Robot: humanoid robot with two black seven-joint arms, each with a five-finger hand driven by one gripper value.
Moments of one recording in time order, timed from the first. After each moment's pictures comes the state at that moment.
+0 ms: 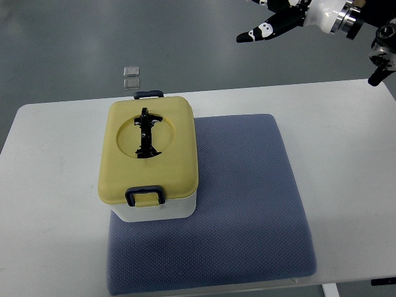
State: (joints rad) left arm -0.01 0.00 -0.09 -0.09 0.02 -0.23 -0.11; right arm 1.25 -0.48 0.43 0.85 -0.90 0.50 0.58
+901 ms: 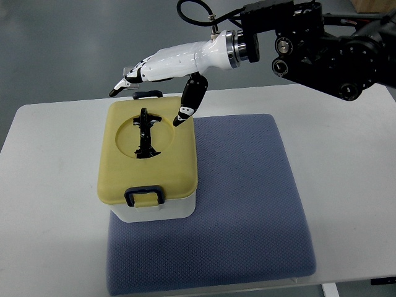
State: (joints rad) left arm -0.01 0.00 -0.09 -0.09 0.02 -0.23 -0.11; right arm 1.56 -0.25 0.04 1.02 -1.37 0.28 0.59
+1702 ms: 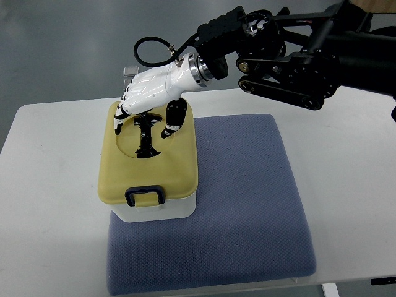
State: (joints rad) left arm -0.01 0.00 -0.09 -0.09 0.02 -0.23 -0.11; right arm 1.64 -0.11 -0.12 0.95 -1.54 0.20 0.58
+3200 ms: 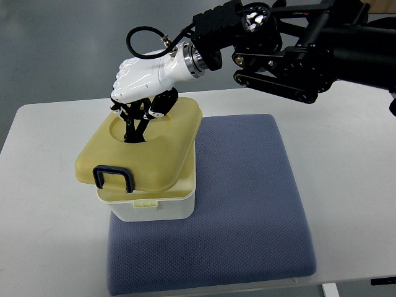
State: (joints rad) left arm -0.01 0.00 -0.09 -0.09 0.02 -0.23 -0.11; right arm 1.69 -0.10 -0.15 0.92 -1.54 0.07 0.61
